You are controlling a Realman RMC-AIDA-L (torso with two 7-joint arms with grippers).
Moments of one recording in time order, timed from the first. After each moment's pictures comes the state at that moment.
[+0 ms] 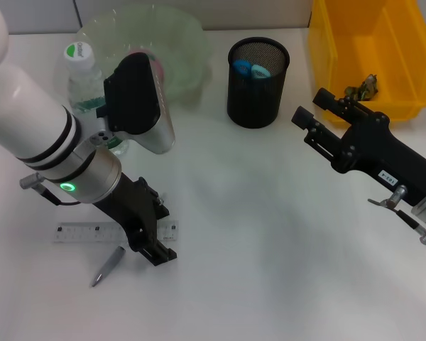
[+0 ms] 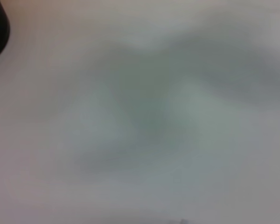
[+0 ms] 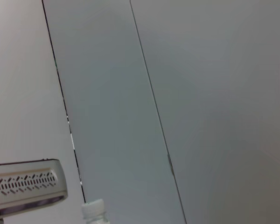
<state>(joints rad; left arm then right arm) -0.64 -2.08 1.55 1.11 2.45 1.48 -2.05 0.46 2.09 -0.93 -0.06 -1.16 -1.53 0.69</state>
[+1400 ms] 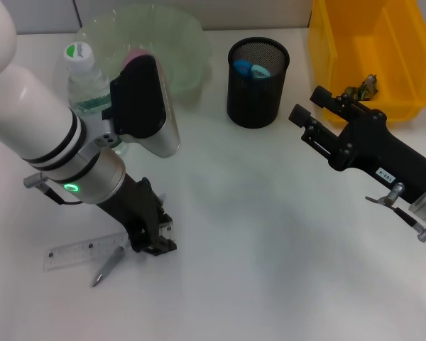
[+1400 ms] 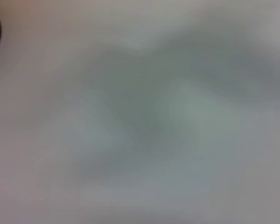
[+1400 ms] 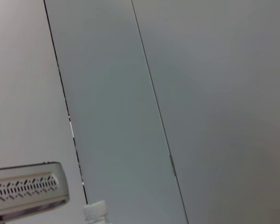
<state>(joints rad) -0.65 -2.08 1.57 1.11 2.45 1.47 -2.05 0.47 2.09 -0.93 -0.06 -1.16 -1.53 0.70</state>
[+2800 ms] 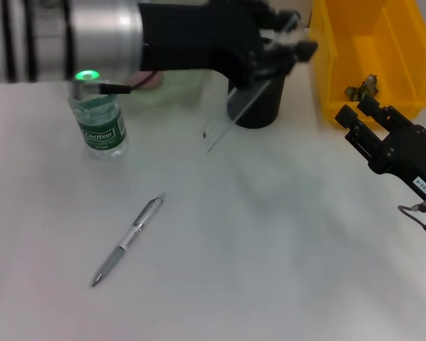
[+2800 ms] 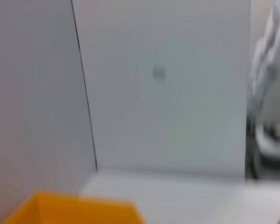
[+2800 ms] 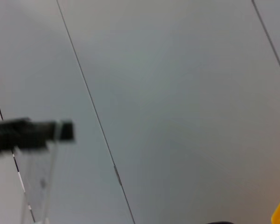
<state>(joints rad) -0.44 -2.07 1.45 1.46 1.70 1.20 -1.87 0.39 2.08 -0.81 -0.02 -1.16 -1.53 0.73</state>
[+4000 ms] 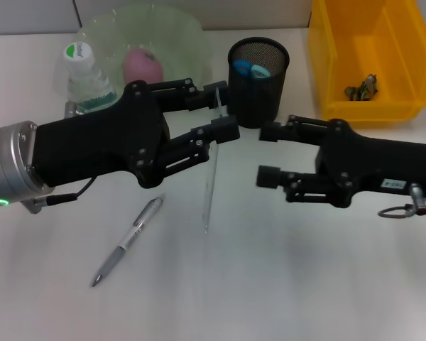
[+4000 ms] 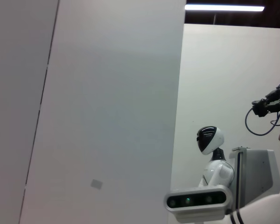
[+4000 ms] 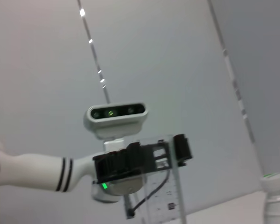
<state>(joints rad) -0.39 -2.07 1.21 0.73 1.26 1.76 -1.25 0.53 2.08 -0.82 -0.49 -1.71 -1.80 1.21</state>
